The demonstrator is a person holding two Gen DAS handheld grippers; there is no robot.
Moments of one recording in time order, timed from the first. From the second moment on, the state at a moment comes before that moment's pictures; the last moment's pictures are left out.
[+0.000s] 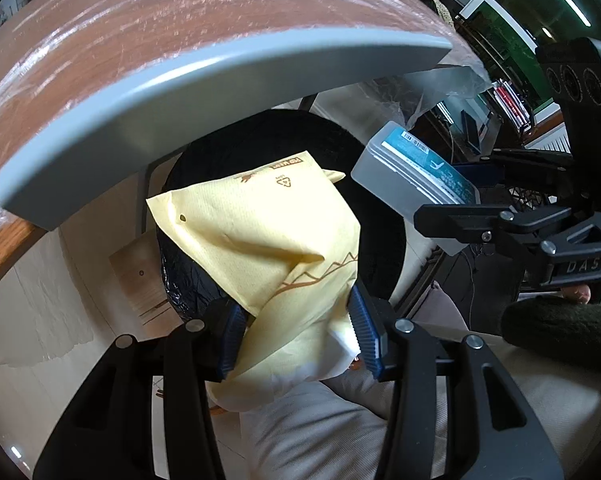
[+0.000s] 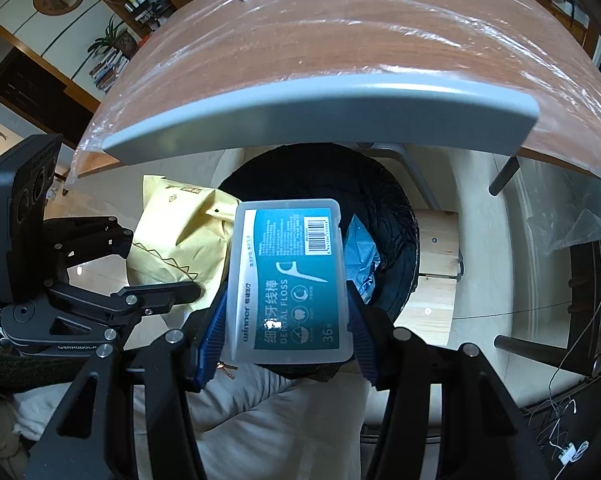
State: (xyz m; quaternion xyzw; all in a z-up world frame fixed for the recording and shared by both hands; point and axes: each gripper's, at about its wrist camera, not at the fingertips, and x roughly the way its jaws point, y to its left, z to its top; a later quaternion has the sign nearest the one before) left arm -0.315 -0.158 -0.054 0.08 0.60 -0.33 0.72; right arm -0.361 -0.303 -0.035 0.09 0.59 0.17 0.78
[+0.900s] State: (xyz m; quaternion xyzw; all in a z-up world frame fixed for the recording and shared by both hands) left arm -0.289 -0.183 -0.082 0.15 0.59 -0.30 0.73; right arm -0.327 -0.282 -0.060 0.05 0.61 0.13 0.78
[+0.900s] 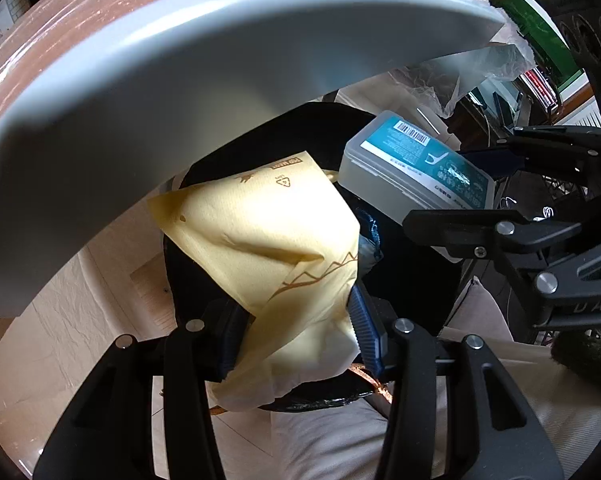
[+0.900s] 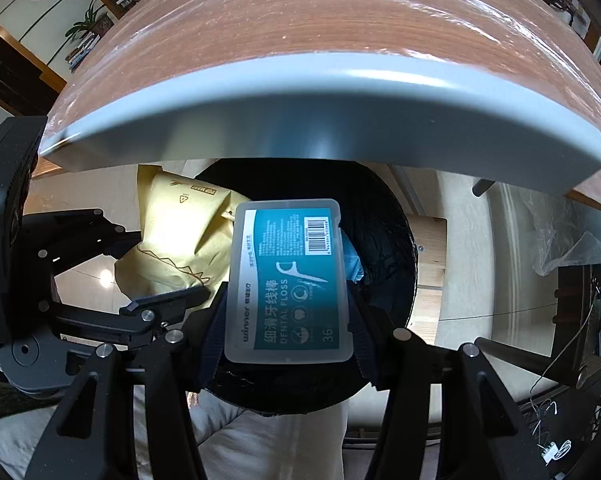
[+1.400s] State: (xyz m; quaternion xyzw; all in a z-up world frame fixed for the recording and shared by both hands) left arm -0.289 -0.184 -0.090 0.17 0.59 -0.29 0.73; right arm -0.325 -0.277 -0.070 0.03 0.62 0.11 0.78
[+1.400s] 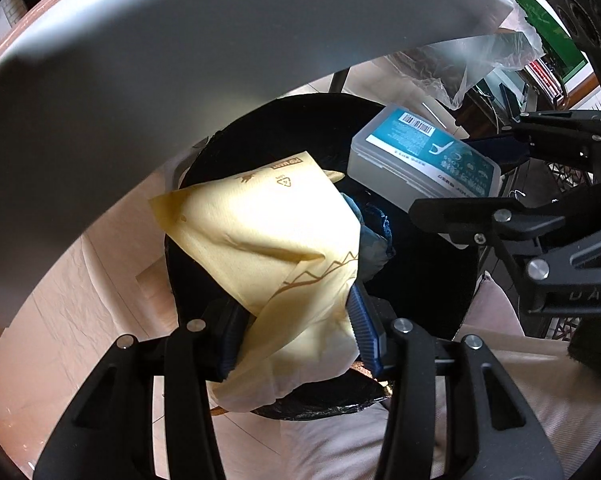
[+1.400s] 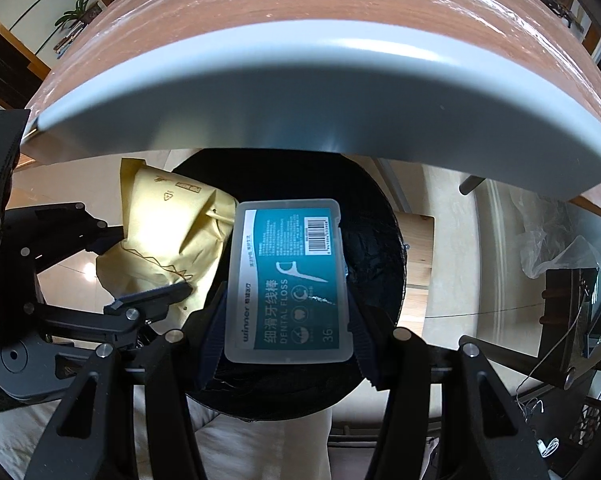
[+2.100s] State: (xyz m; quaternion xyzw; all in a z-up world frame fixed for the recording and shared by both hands) left arm -0.275 -0.126 0.086 0.07 0.41 -0.33 0.85; right arm -0.344 -0.324 0.092 0.04 0.41 0.12 0.90
